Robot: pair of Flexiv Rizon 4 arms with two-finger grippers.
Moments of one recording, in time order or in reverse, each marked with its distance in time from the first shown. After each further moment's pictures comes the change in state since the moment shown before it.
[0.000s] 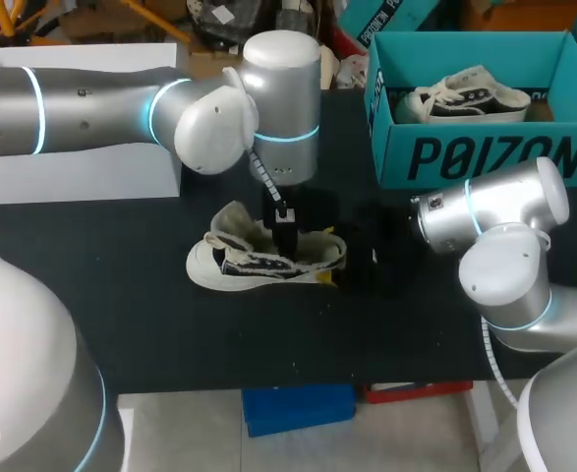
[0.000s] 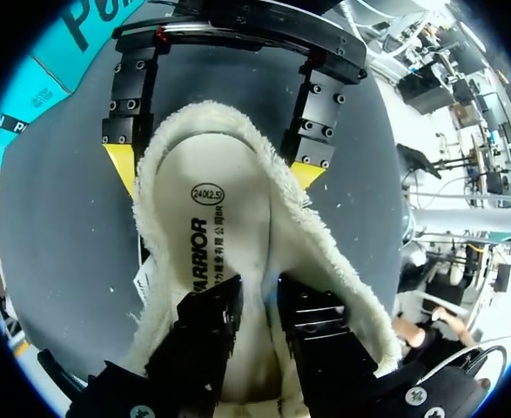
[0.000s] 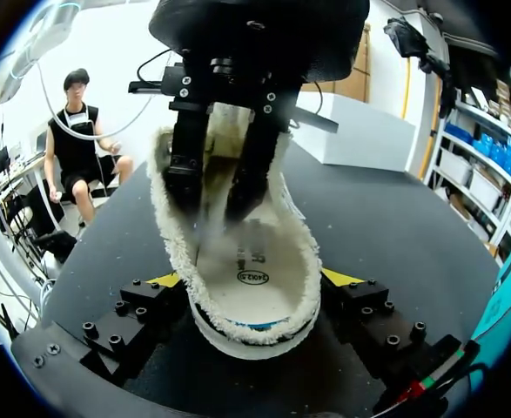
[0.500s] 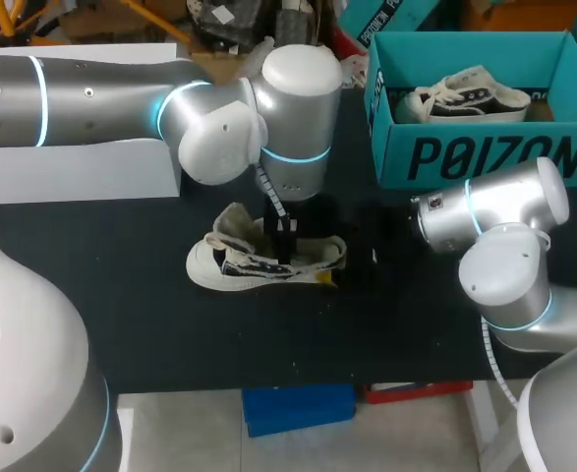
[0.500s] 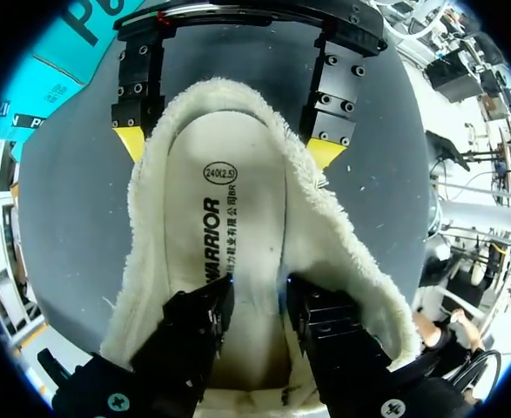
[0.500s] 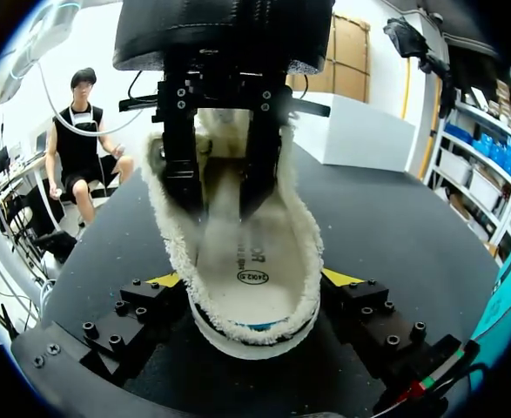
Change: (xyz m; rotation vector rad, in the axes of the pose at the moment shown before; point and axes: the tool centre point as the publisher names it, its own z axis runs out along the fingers) left arm -0.010 0.010 -0.001 -0.069 -0.143 -0.015; right arm 0.000 0.000 0.000 0.000 -0.001 0.001
